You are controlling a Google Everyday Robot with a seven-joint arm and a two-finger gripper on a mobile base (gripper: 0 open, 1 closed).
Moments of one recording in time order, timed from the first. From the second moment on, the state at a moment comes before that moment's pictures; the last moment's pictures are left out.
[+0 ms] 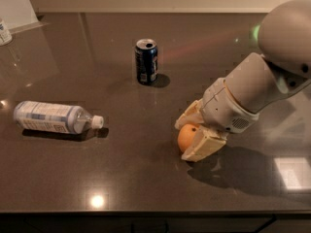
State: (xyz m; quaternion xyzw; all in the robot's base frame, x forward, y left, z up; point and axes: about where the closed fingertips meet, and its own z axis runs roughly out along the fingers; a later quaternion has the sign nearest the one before) arm 0.401 -0.075 0.855 -0.71 0.65 0.17 0.21
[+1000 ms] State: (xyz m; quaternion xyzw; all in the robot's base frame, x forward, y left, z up) arm 0.443 -0.063 0.974 -0.68 0.66 0.16 0.27
